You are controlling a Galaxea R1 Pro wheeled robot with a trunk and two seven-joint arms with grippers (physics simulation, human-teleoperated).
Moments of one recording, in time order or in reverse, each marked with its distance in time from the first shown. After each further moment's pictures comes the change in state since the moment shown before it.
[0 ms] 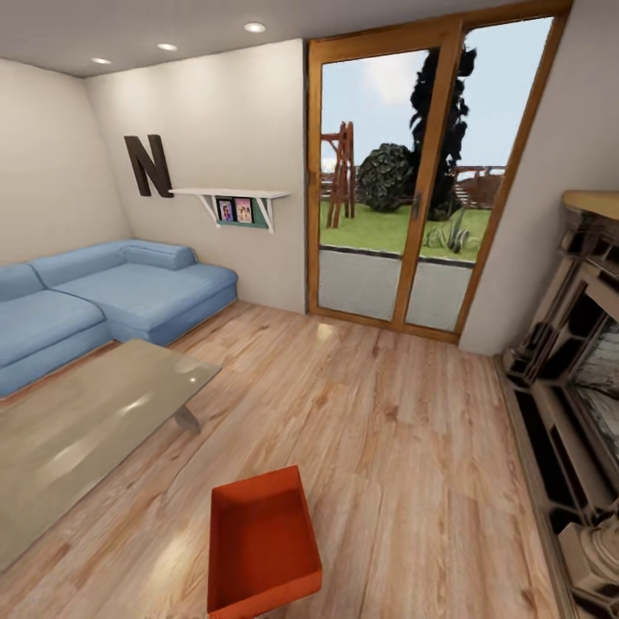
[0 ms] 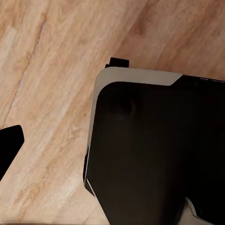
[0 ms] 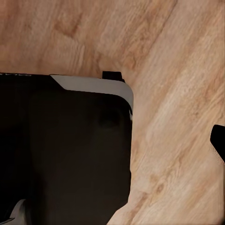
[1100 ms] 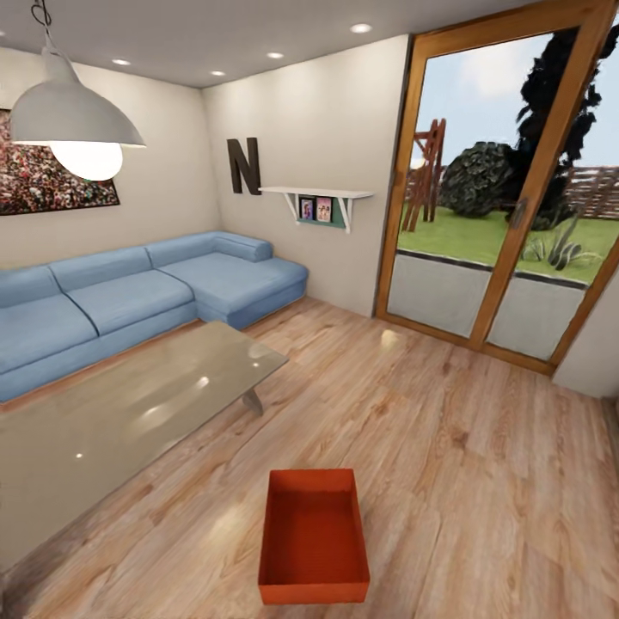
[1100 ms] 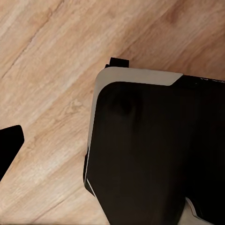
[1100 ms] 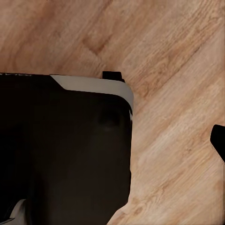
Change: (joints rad) left arm 0.000 0.000 0.000 0.000 0.000 0.000 0.000; right arm 0.000 0.000 0.000 0.000 0.000 0.000 0.000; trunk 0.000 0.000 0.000
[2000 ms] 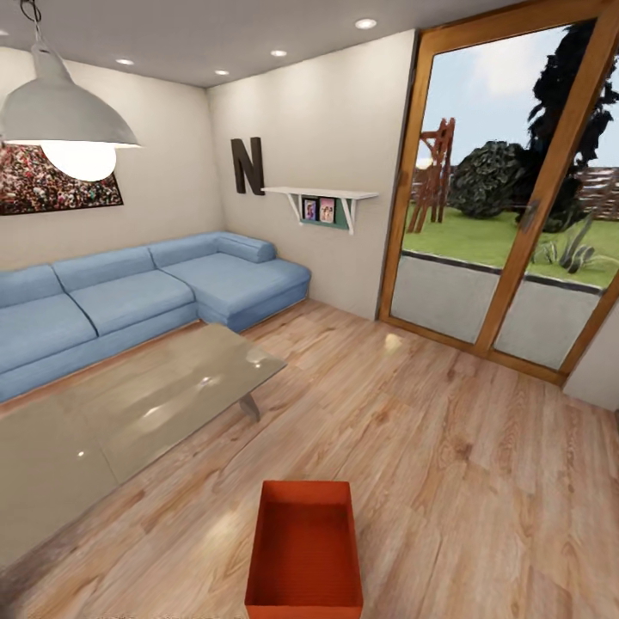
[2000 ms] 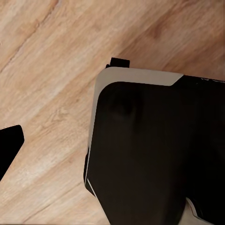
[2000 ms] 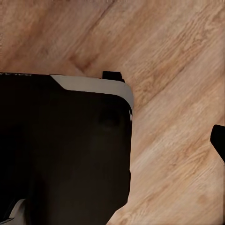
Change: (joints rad) left arm 0.000 0.002 0.000 0.000 0.001 0.000 0.000; right arm 0.000 0.000 0.000 0.000 0.004 0.000 0.000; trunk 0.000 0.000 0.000
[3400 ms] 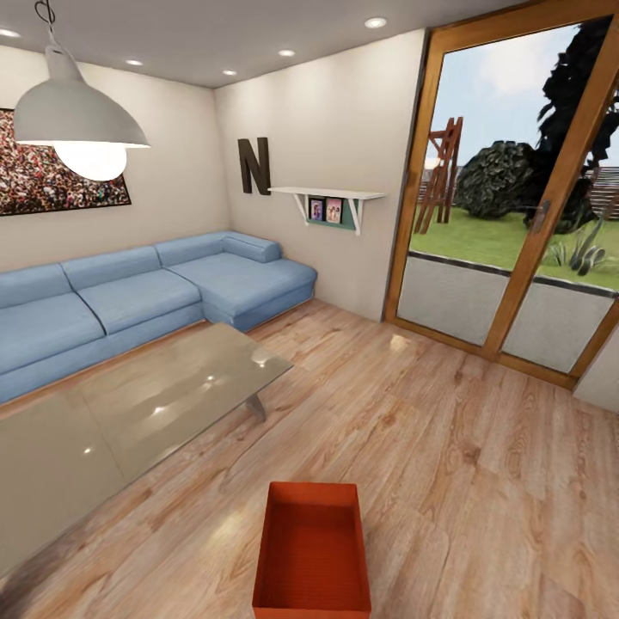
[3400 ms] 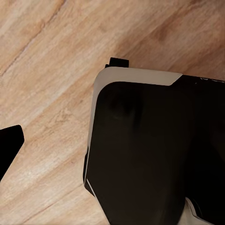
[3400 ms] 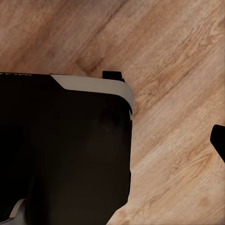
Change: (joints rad) left arm 0.000 -0.002 0.000 0.000 -0.001 0.000 0.000; right arm 0.000 0.000 0.000 0.000 -0.002 0.001 0.000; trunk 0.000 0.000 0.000
